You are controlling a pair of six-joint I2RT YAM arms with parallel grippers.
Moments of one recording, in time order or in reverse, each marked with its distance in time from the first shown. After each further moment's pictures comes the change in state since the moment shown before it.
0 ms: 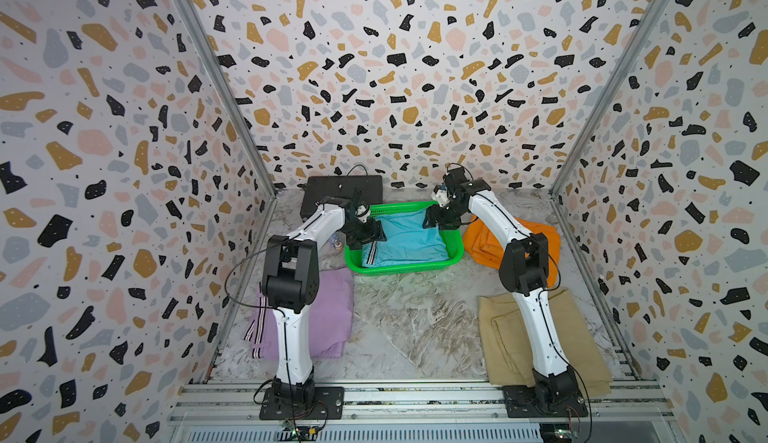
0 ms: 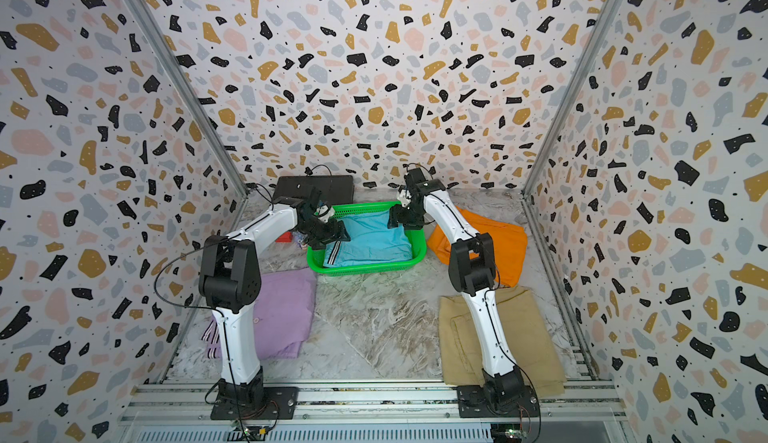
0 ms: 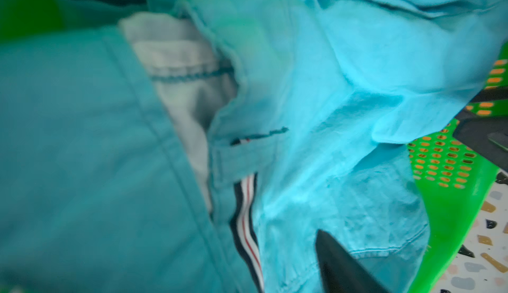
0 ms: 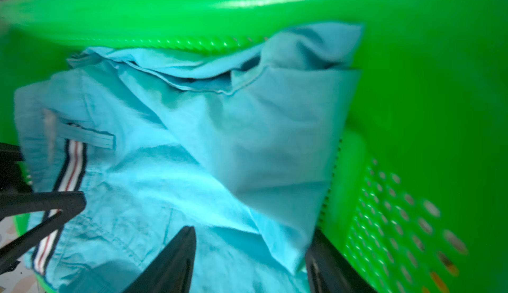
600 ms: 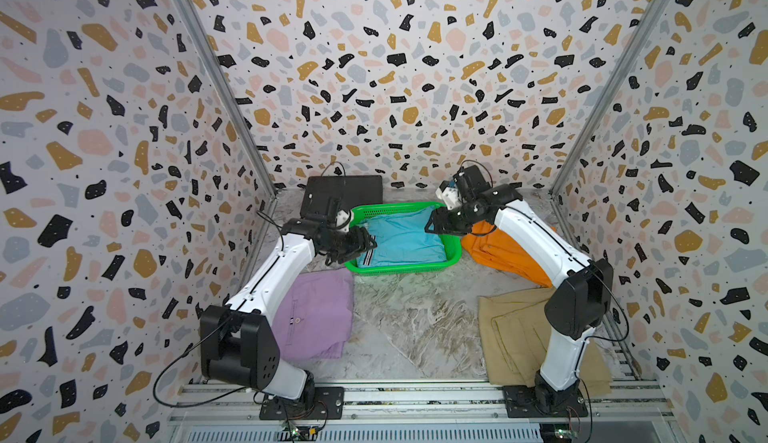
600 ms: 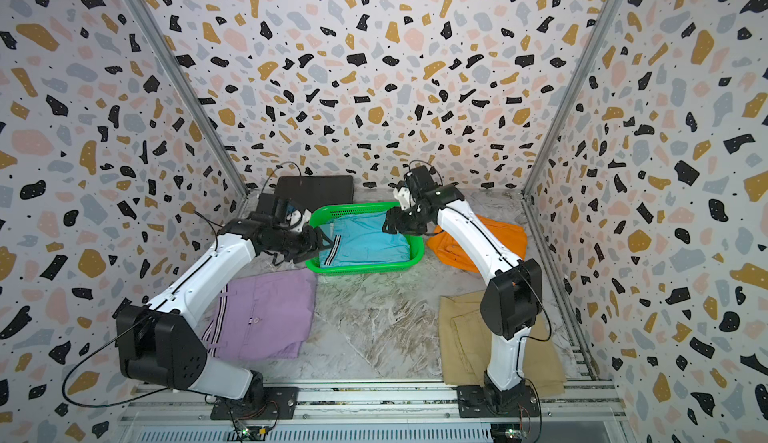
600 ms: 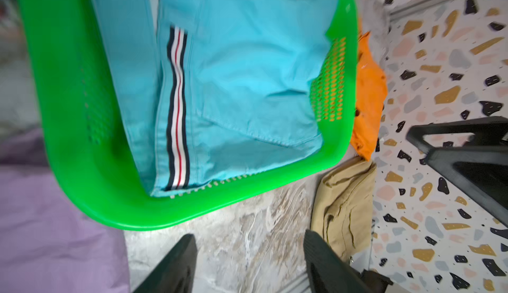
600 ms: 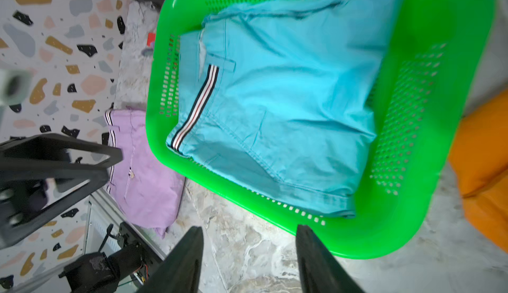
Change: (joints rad) left arm 0.006 -0.547 -0.438 0.032 0.103 -0.146; right arm 0.123 -0.574 -0.562 0.117 -0.003 0.111
